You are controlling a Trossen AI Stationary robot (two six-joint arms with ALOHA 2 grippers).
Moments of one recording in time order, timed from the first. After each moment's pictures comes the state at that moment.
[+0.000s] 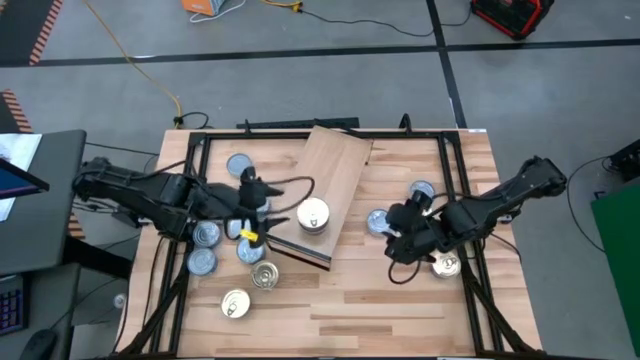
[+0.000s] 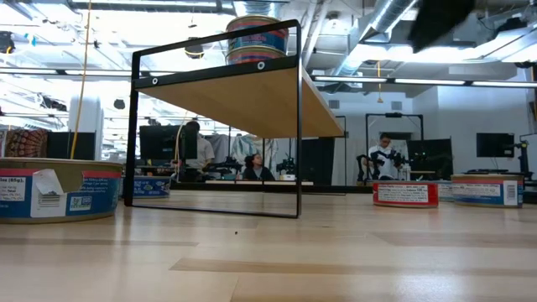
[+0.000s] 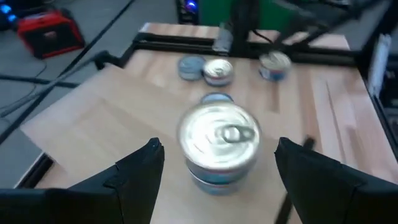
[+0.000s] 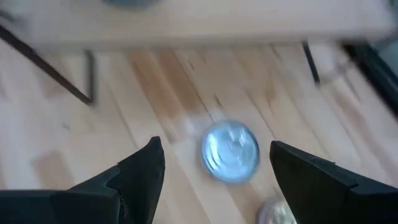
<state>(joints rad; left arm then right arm) -0.29 1.15 1.23 -0.56 -0.47 -0.19 0.45 1.34 1.23 -1.15 0.58 0.84</state>
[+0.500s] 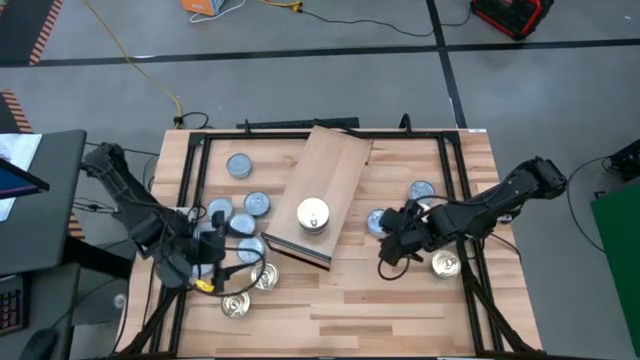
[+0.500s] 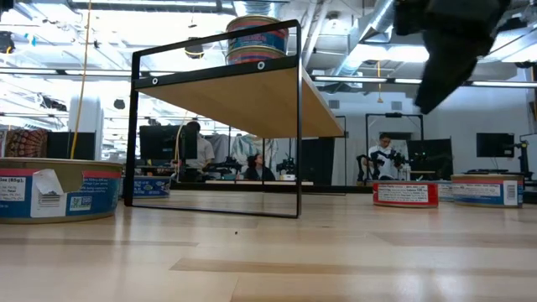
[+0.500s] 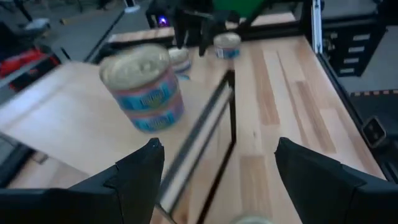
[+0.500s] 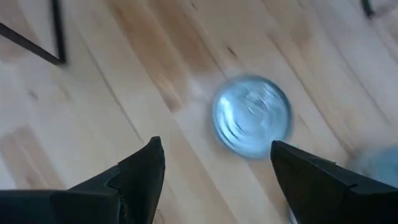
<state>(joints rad) -0.84 1.01 0.95 -0.56 -0.88 -0.41 0.38 1.35 0.99 -0.87 0.44 0.83</state>
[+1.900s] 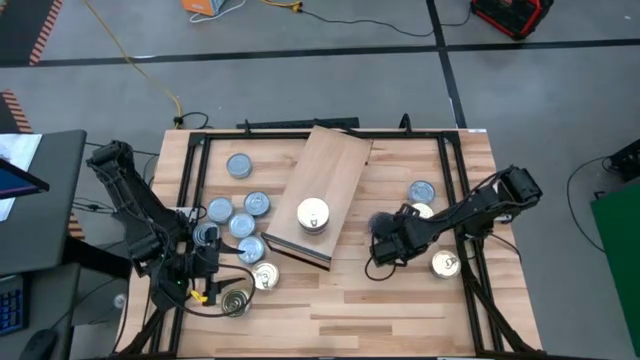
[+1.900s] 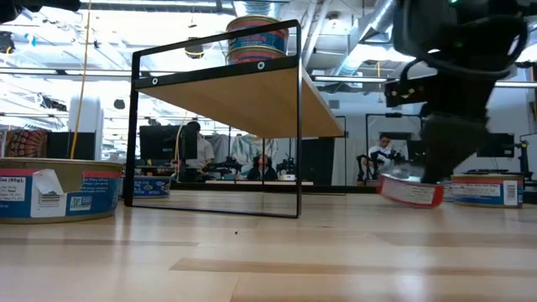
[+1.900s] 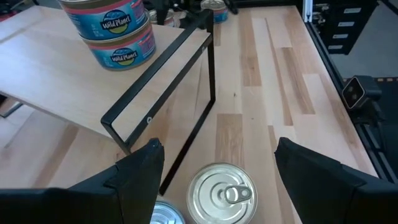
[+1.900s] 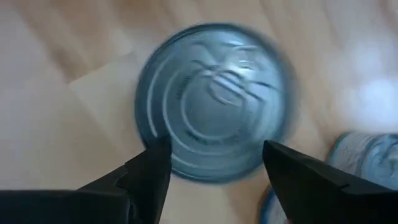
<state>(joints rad) -1.02 1.05 0.85 -0.62 -0.94 -0.71 0.35 1.62 0.90 -0.88 0.47 0.86</state>
